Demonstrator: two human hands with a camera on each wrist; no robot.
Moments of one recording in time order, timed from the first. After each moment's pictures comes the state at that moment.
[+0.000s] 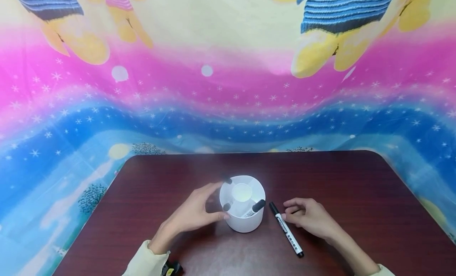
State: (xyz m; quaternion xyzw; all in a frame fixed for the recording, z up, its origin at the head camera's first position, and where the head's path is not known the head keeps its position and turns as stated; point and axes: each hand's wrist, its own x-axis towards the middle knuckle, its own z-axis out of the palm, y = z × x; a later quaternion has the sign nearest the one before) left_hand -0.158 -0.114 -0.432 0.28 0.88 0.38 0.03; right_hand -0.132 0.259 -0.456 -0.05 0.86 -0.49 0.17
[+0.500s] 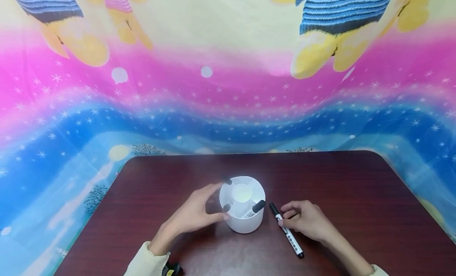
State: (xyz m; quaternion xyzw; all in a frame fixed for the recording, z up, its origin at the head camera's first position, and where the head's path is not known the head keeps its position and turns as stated) left_hand -0.158 -0.113 -0.430 0.28 0.88 0.37 0.04; right_hand -0.129 0.248 -0.456 -0.05 0.87 -0.47 0.16
